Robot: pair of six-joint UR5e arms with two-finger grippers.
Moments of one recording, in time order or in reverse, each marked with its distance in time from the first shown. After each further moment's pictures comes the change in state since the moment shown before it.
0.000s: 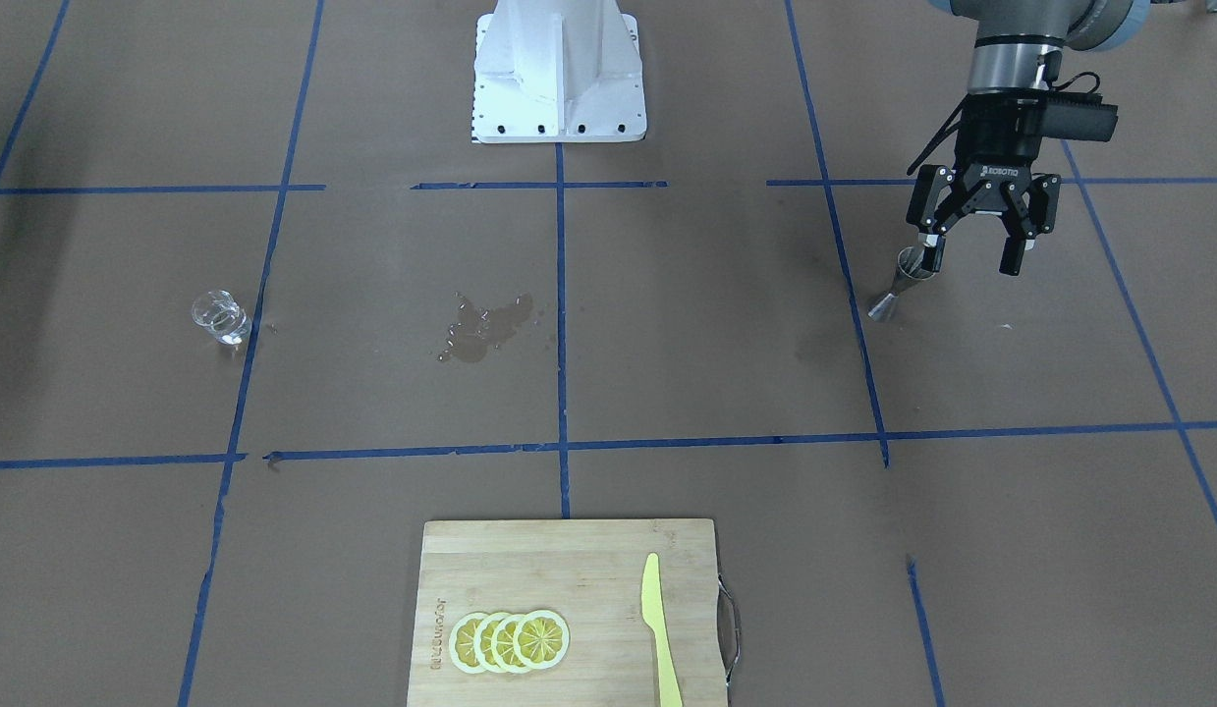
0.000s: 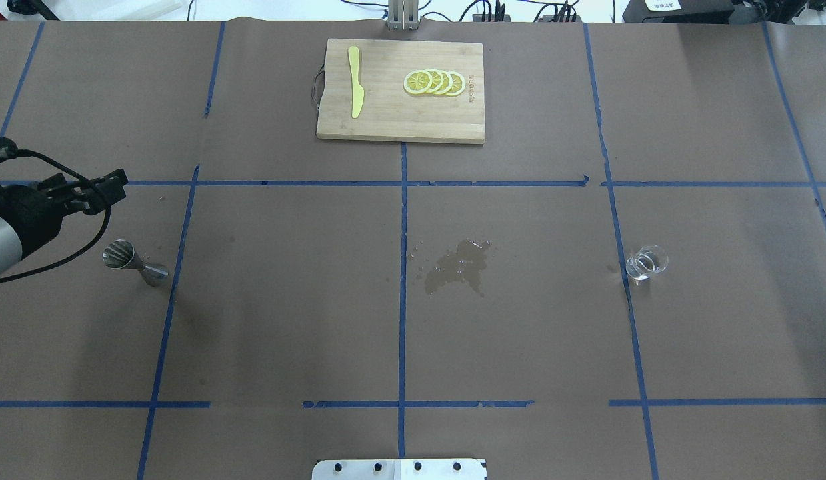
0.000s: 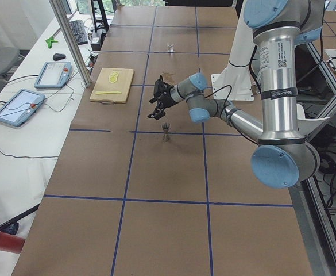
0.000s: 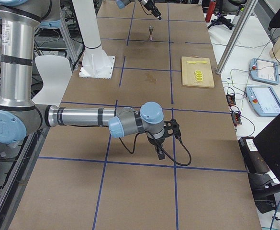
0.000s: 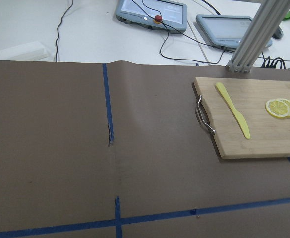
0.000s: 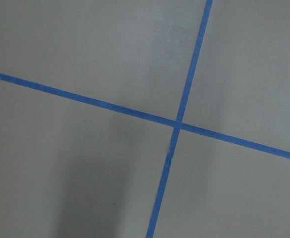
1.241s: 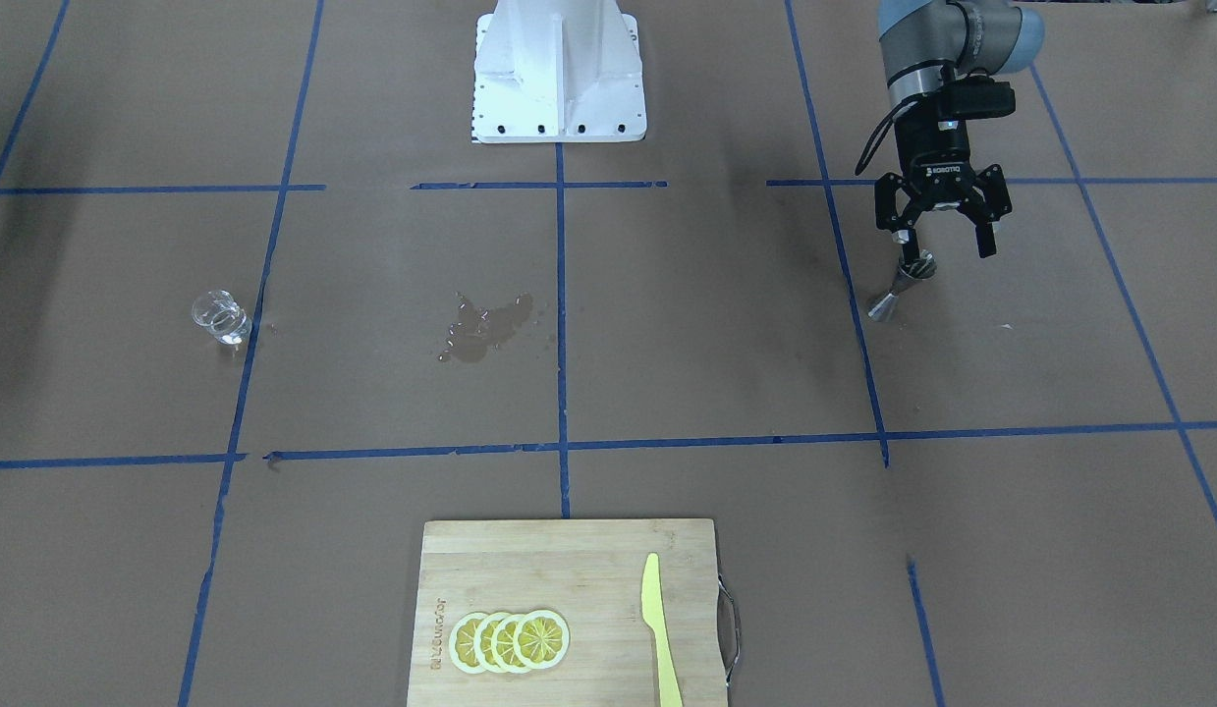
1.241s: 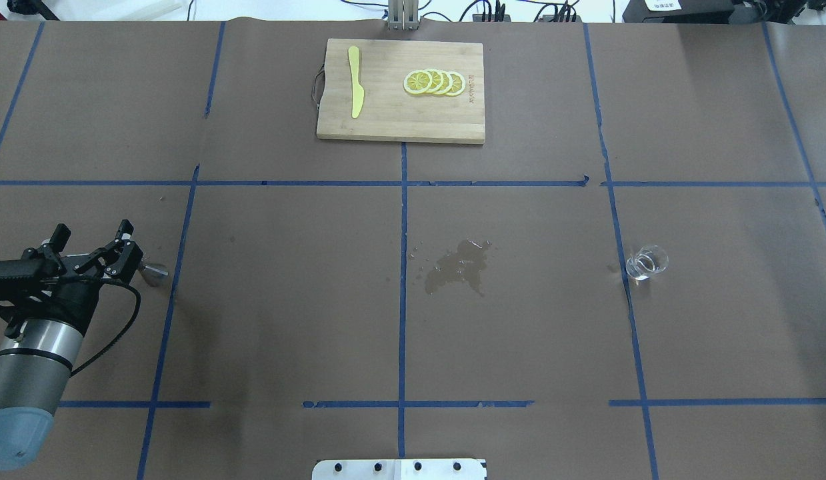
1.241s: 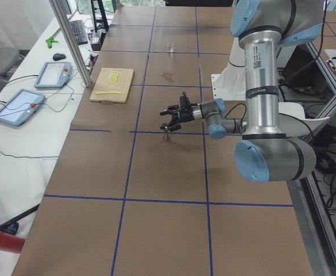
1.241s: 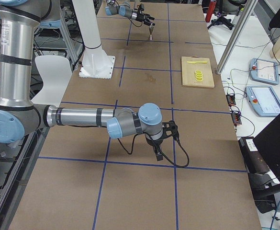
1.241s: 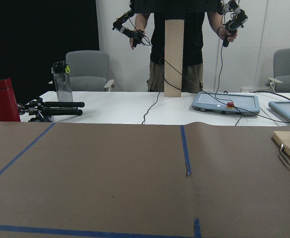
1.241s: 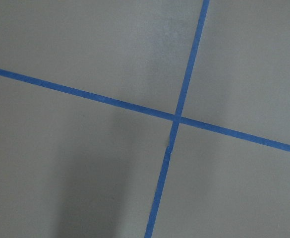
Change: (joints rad) left arm 0.362 0.024 0.162 -0.001 0.684 -0.198; right arm 0.001 -0.011 0.002 0.000 0.002 0.001
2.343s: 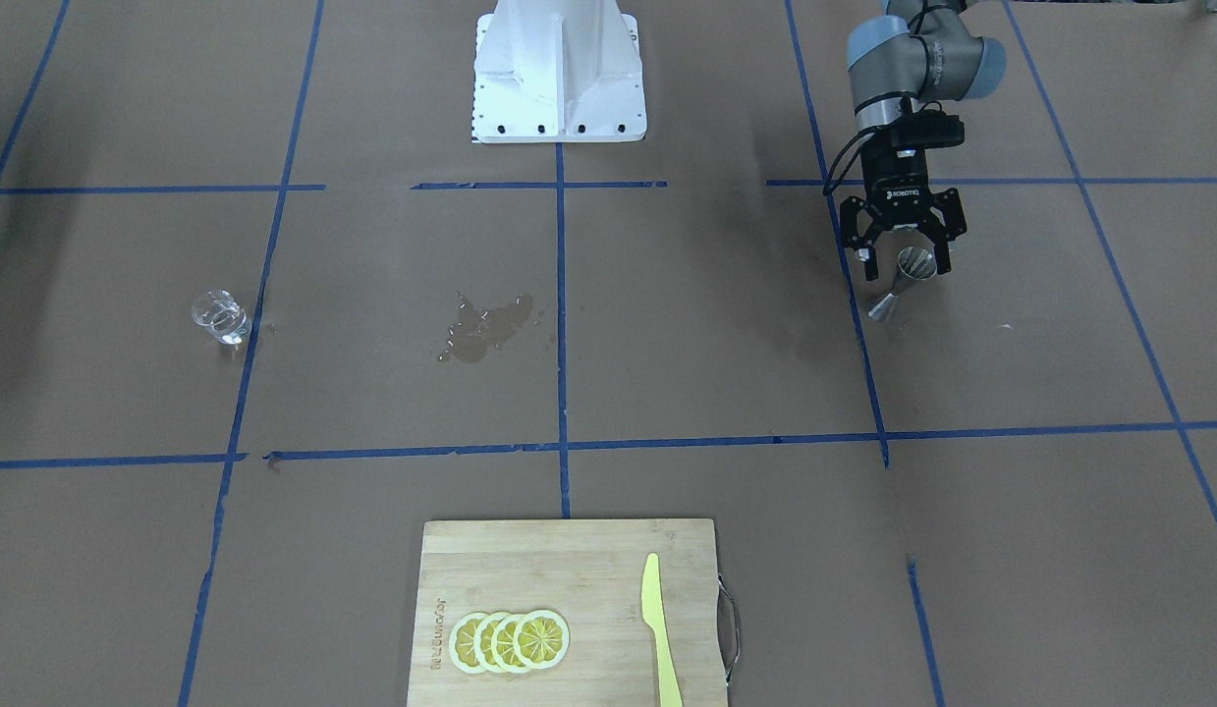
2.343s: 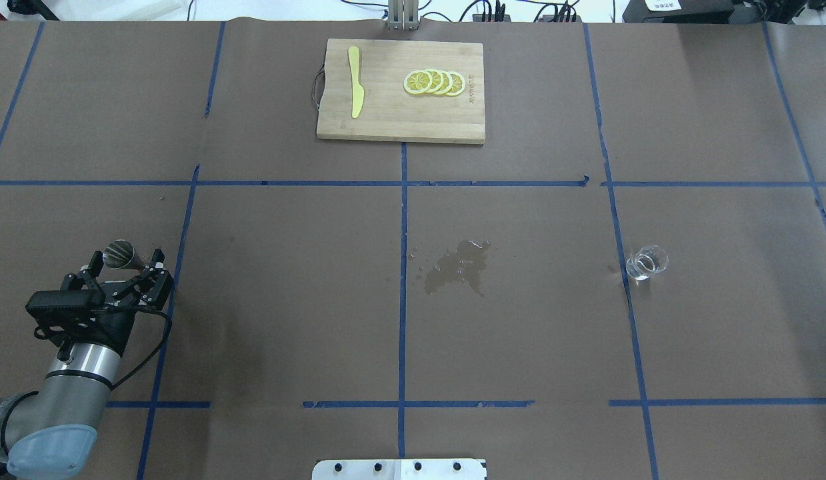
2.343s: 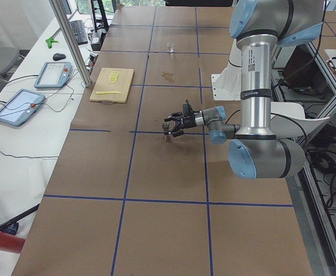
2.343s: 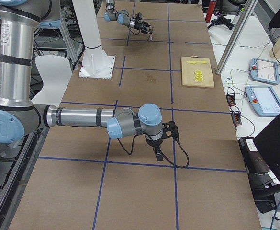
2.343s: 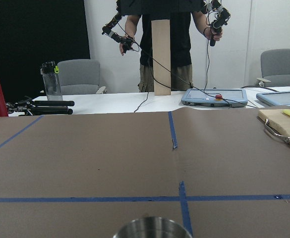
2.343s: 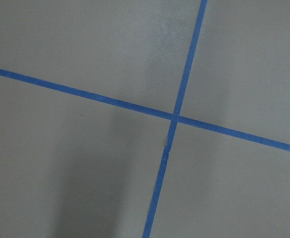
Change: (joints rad) left arm 0.060 -0.084 0.165 -0.014 0.030 -0.038; right arm 0.001 0.000 -0.003 0.000 -0.003 -0.001
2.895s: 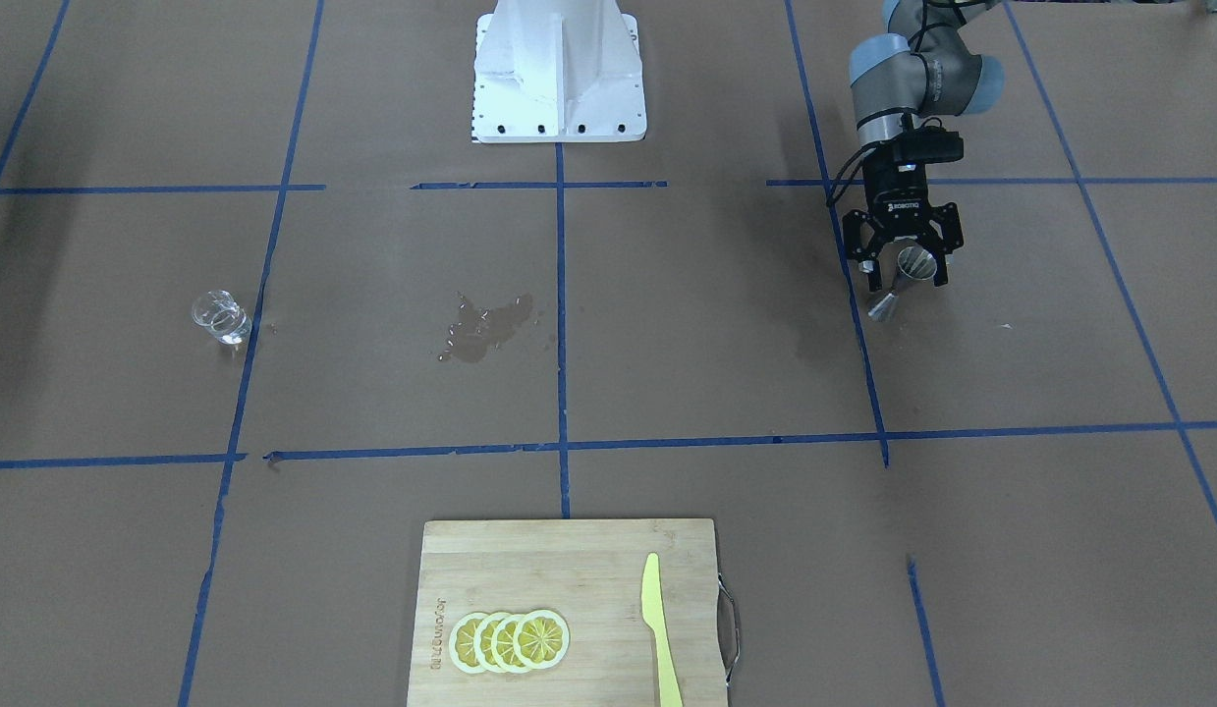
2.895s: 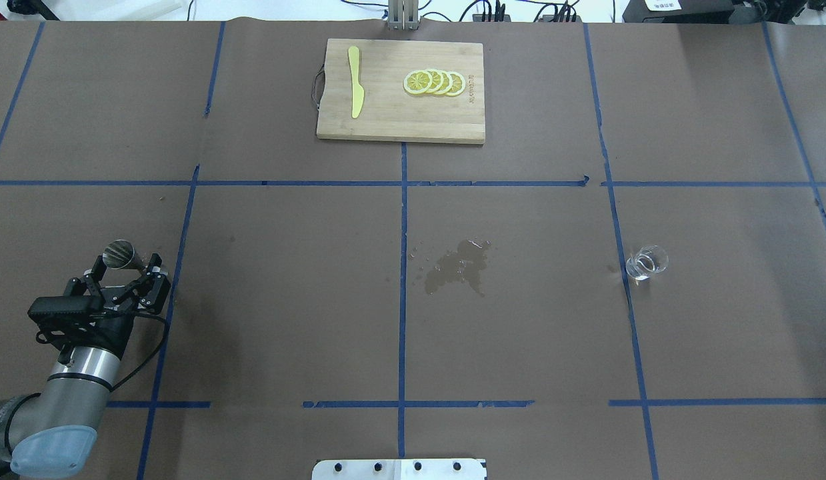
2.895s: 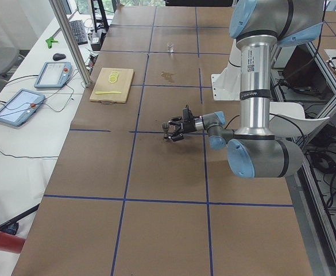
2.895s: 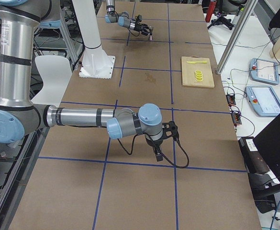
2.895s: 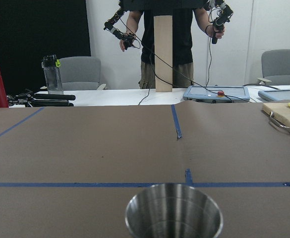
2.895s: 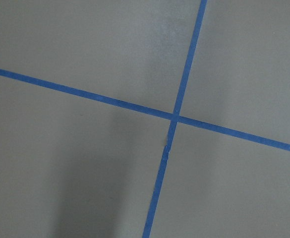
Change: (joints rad) left arm 0.005 -0.013 0.085 -0.076 0.007 -0.011; right arm 0.000 0.000 0.000 0.000 0.000 0.000
